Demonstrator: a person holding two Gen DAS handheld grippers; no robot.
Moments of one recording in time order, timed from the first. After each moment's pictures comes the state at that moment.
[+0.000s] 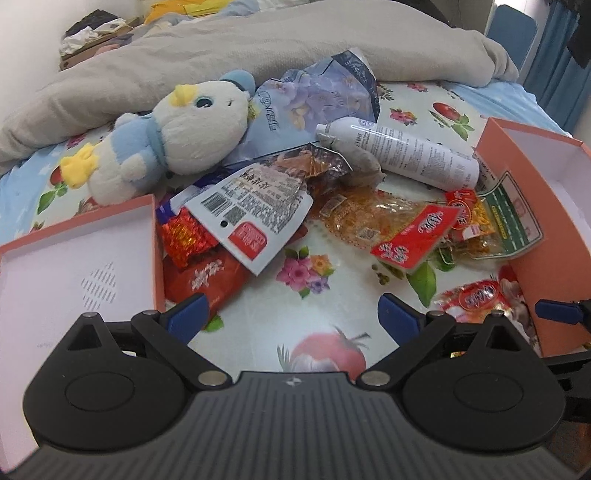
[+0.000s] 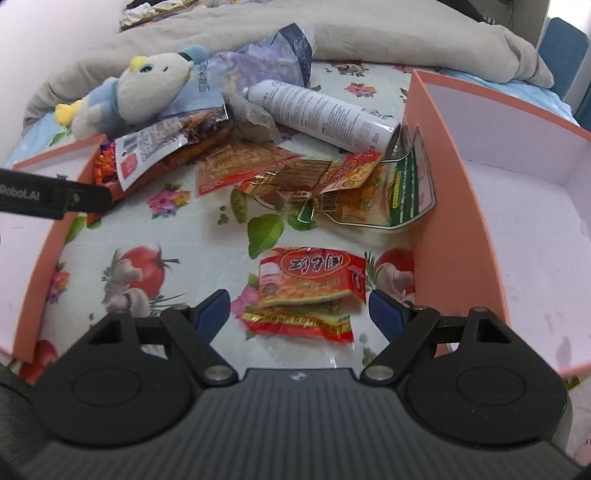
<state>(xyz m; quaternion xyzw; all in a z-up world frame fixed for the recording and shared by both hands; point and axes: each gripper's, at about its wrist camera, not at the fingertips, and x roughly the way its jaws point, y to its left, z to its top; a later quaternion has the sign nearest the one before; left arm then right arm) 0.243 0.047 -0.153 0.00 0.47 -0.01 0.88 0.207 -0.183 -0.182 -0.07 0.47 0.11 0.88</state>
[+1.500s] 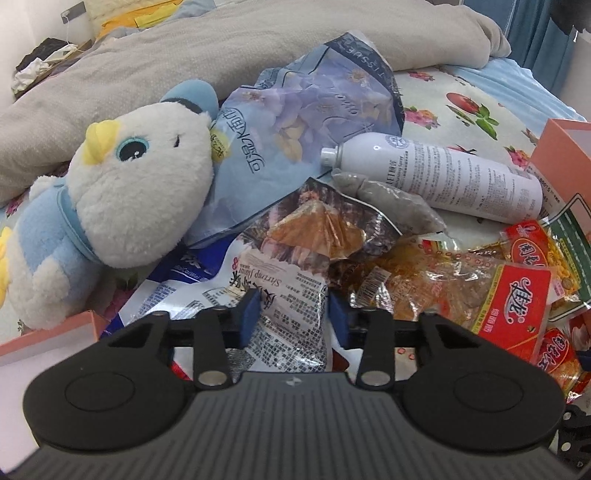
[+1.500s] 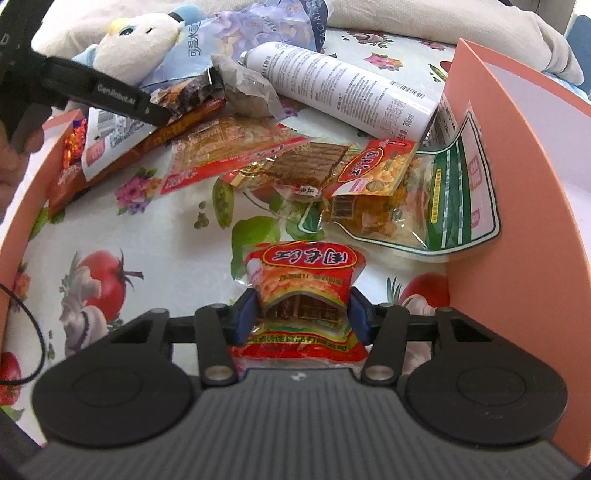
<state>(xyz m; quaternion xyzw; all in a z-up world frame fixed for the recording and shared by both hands) 0.376 0.057 -0.215 0.05 0.47 -0.05 0.88 0.257 -0.174 -0.223 -0.07 0.50 0.13 0.86</state>
